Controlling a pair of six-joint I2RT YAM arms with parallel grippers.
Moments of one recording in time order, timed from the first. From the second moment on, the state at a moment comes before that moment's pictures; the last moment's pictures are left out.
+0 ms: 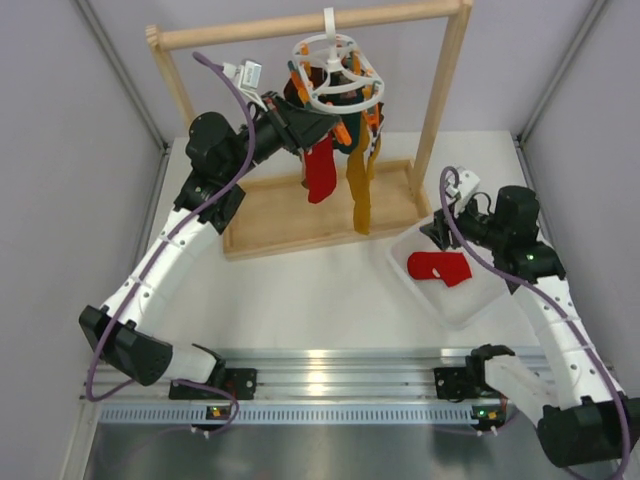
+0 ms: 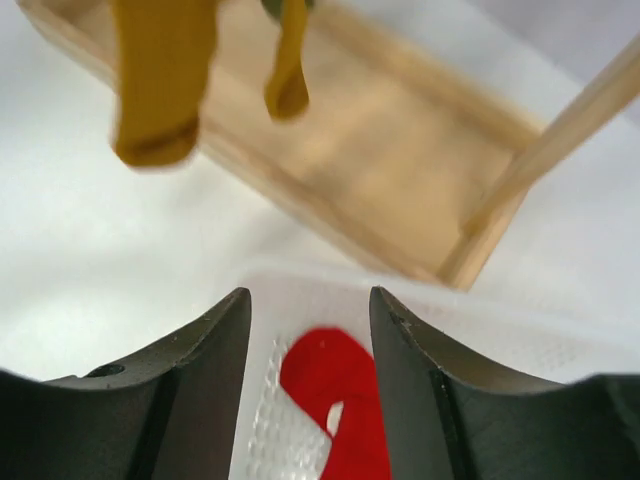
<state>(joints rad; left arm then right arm) -0.47 1.39 1.52 0.18 0.47 -0.76 0.18 0.90 0.93 -0.36 -0.55 -0.30</state>
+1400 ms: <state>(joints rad) -0.47 1.43 1.52 0.16 0.51 -0.76 -0.08 1.38 0.75 -0.73 -0.49 -1.54</state>
